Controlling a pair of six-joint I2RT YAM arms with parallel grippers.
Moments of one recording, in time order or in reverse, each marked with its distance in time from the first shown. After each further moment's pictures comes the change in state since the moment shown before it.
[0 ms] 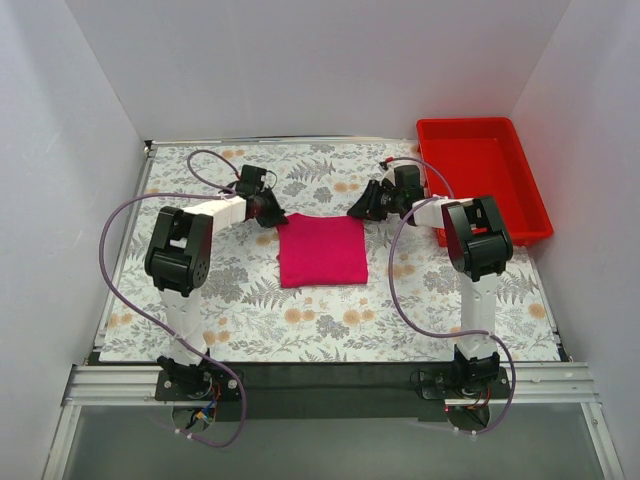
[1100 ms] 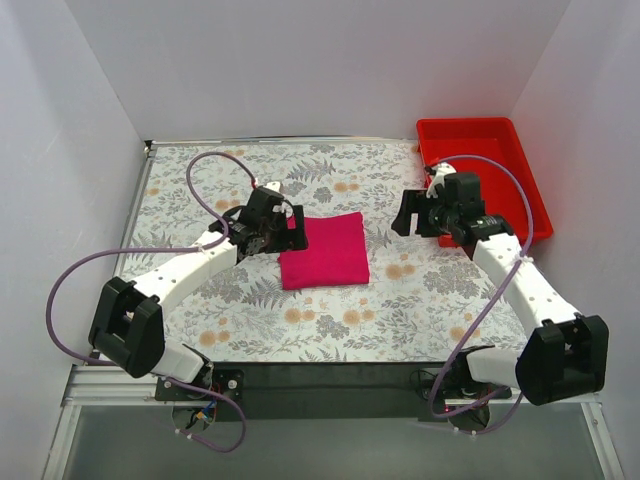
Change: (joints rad) left arm -0.282 -0.587 -0.260 -0.218 -0.217 0.200; right arm -0.033 -0.859 -0.291 -0.636 0.407 -0.381
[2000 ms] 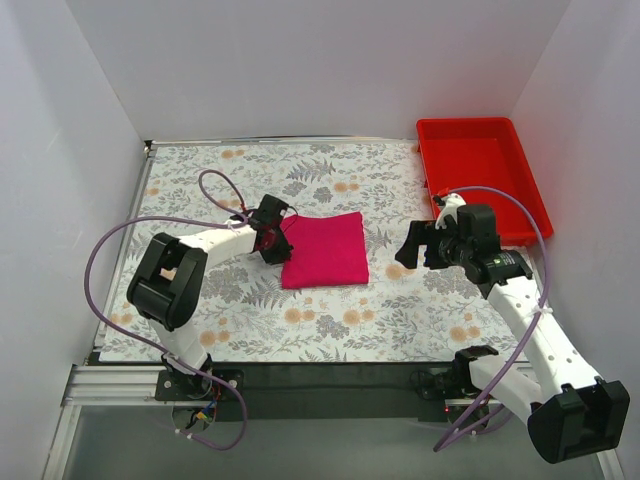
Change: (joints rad) left arm 0.085 0.319 -0.014 0.031 -0.027 -0.369; right arm 0.000 -0.312 -0.195 -0.143 -0.084 0.015
